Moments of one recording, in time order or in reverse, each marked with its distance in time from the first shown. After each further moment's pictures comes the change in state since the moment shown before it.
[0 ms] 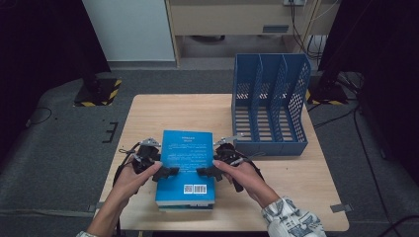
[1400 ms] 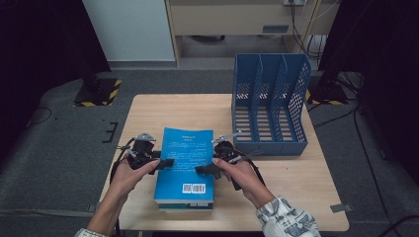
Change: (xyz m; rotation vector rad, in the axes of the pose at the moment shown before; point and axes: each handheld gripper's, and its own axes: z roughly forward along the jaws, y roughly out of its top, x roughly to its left) left arm 0.007 0.009 -0.014 -0.031 0.052 -0.024; right arm 0.003 0.008 0.000 0.021 -0.009 0.006
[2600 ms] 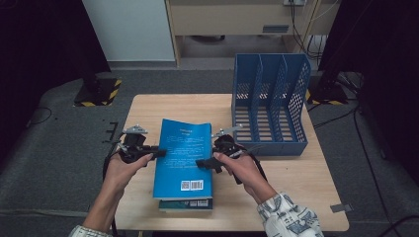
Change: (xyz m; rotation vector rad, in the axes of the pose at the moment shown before) left arm 0.004 0.015 -0.029 -0.061 -0.009 -0.004; right arm 0.007 0.018 -0.017 -0.026 -0.044 -0.070
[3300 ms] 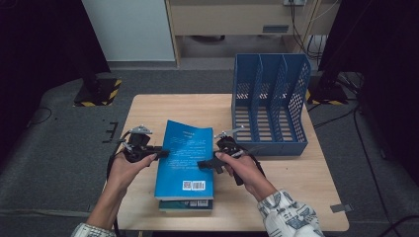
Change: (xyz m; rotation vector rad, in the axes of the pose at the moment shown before) left arm 0.000 0.002 0.013 0.031 0.006 0.018; right arm -0.020 -0.011 0.014 0.029 0.068 0.097
